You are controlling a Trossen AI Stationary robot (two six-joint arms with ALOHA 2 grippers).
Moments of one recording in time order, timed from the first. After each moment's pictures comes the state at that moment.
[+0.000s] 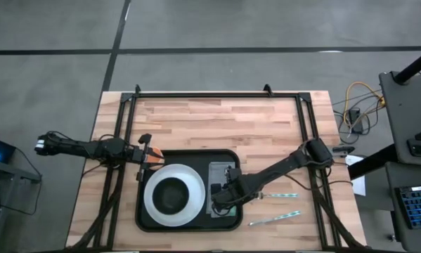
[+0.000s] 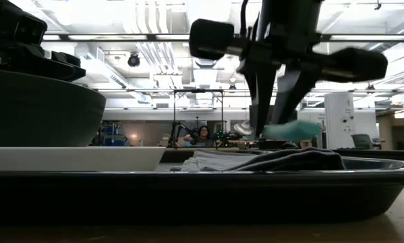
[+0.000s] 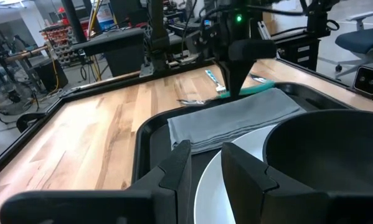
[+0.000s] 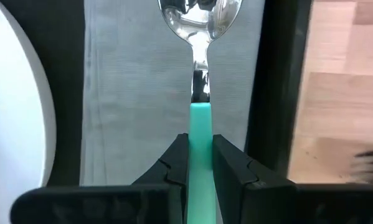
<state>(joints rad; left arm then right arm) -0.12 0.20 0.01 0.01 0.00 0.21 0.42 2.10 1.63 -0.99 0.22 1.96</state>
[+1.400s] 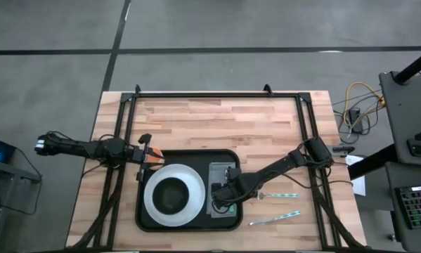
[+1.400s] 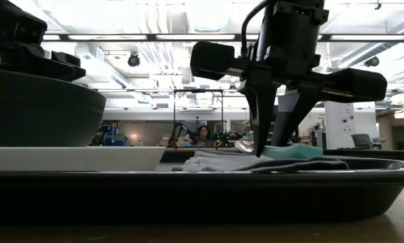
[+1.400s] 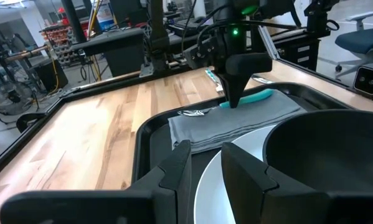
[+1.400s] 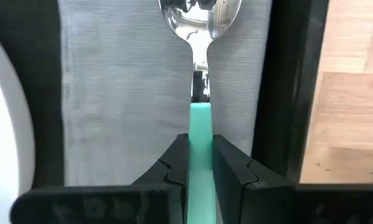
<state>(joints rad) -0.12 0.20 0.01 0.01 0.00 0.21 0.39 2.10 1.55 -0.89 0.18 1.95</state>
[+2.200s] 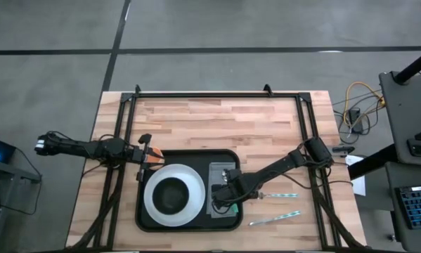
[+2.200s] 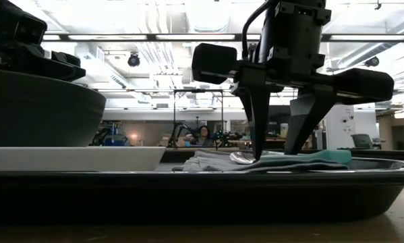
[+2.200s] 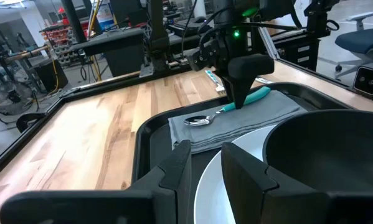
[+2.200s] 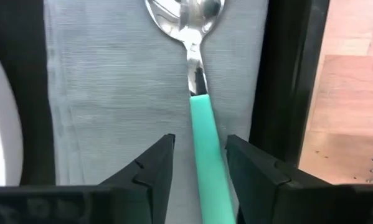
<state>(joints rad) -0.12 0.20 0.01 0.01 0.00 0.21 0.39 2.10 1.54 -0.88 0.13 1.95</state>
